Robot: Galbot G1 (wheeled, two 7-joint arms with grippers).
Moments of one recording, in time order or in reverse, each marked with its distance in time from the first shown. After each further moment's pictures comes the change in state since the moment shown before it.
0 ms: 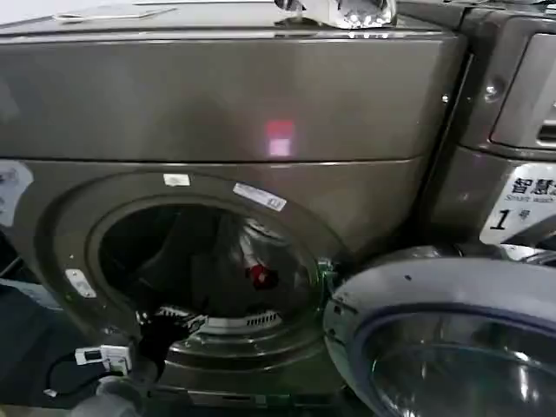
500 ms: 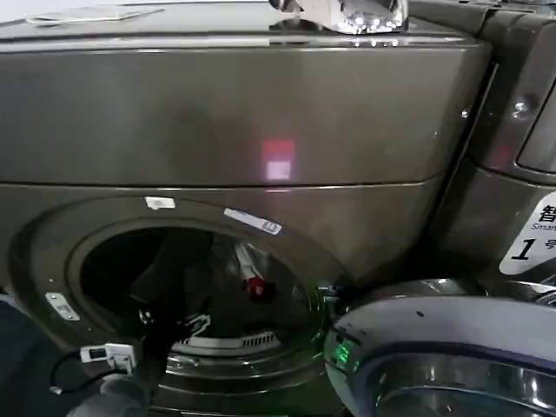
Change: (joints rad) left arm -0.137 -0.024 0.038 0.130 0.072 0.000 0.033; right arm -0.008 0.001 -0.004 0.009 0.001 0.019 -0.005
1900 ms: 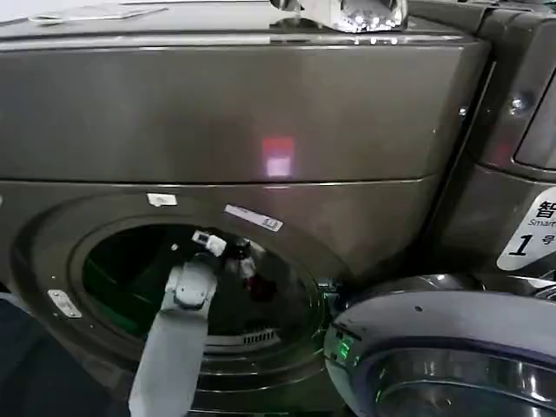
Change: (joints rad) left arm -0.681 -0.059 0.093 0.786 1.151 -0.499 0.805; right arm -0.013 0.014 -0.018 0.018 0.005 0.014 -0.009
